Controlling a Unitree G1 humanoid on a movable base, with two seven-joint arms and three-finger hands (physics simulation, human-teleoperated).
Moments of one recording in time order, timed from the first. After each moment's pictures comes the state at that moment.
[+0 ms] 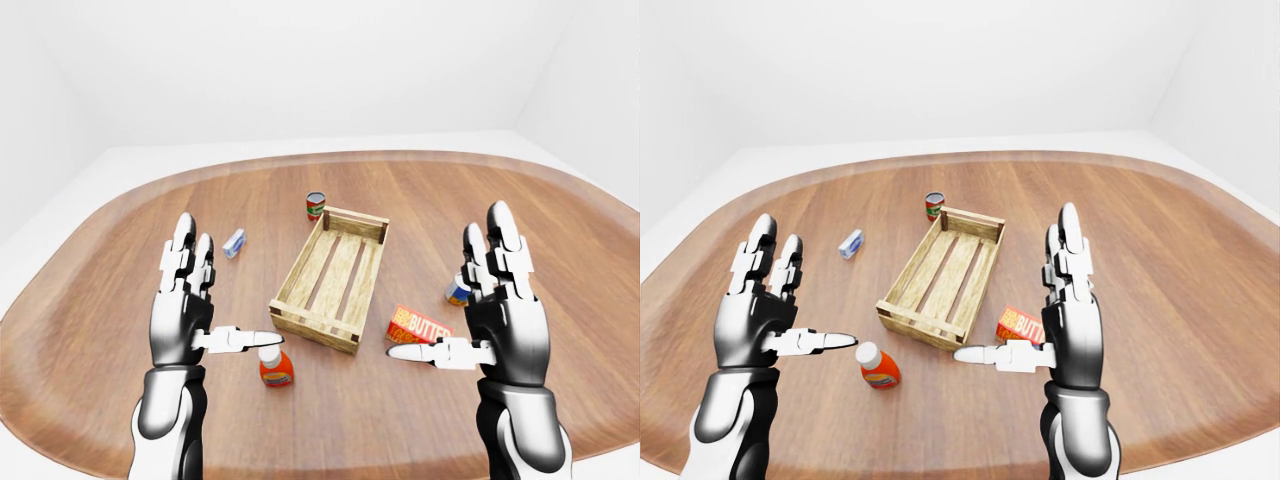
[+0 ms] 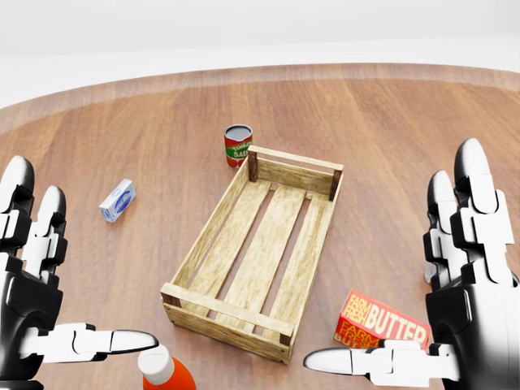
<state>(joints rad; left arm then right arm) 0.16 0.01 0.13 -0.57 -0.10 0.09 -0.12 0.30 0.00 0.06 -0.81 -0.09 0.09 -0.02</state>
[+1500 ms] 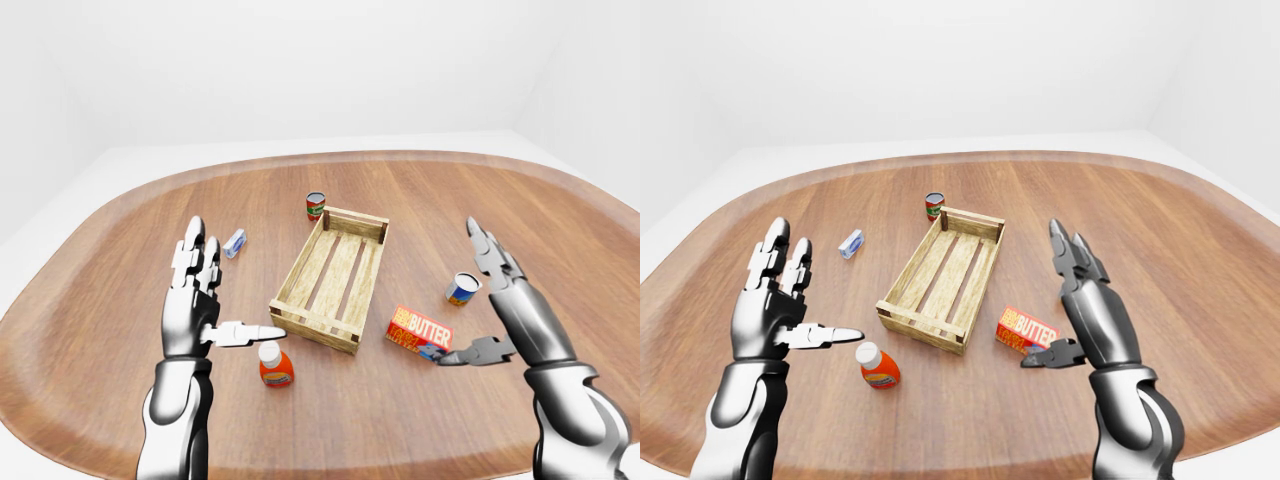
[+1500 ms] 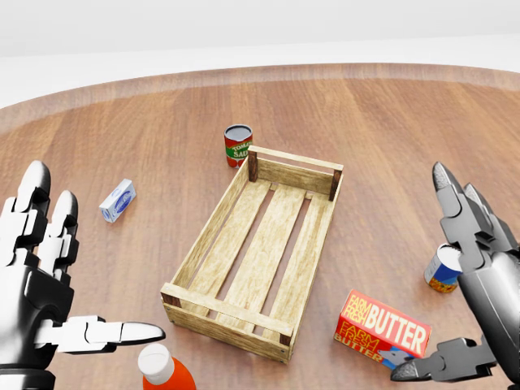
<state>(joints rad) 0.12 0.02 0.12 -0.48 -0.09 0.09 -0.10 0.19 -0.07 -0.26 -0.75 -0.69 0.09 0.48</state>
